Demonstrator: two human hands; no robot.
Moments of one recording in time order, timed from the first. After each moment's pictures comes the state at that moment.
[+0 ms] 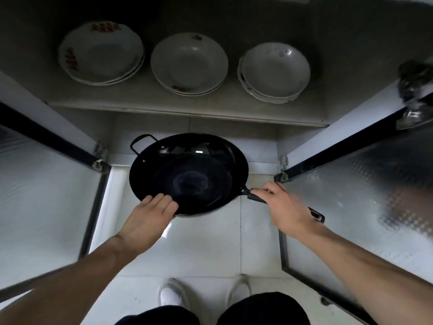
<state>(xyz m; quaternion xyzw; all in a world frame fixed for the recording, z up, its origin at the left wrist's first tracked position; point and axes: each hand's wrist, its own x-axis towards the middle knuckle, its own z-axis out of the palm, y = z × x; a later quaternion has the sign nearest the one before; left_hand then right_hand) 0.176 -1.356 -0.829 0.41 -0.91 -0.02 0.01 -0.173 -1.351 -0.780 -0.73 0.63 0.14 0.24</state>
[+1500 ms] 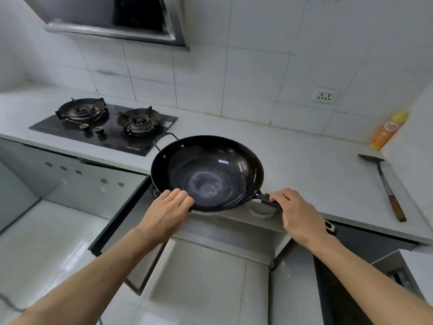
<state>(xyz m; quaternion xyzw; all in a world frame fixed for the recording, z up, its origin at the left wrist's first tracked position) 0.203 -1.224 -0.235 0.49 -0.84 0.18 0.14 -0.151 -1.256 -0.206 -0.83 0.55 -0.13 0.01</state>
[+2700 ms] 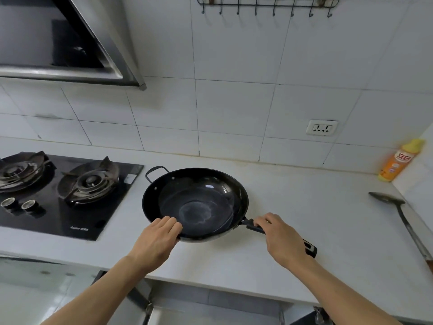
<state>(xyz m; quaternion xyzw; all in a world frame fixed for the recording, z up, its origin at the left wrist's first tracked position) 0.206 -1.550 -0.251 0.51 -0.85 0.07 0.08 -0.141 -1.554 -0.238 -0.78 0.62 -0.07 0.07</state>
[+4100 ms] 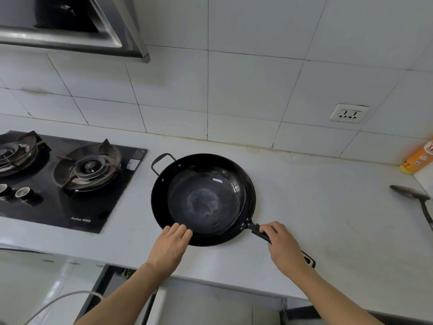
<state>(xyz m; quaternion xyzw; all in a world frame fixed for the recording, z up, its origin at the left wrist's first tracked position) 0.224 -1.574 -0.342 0.54 -0.84 0.02 0.00 -0.114 -1.576 -0.330 -0.75 0.63 -0.10 0.14</state>
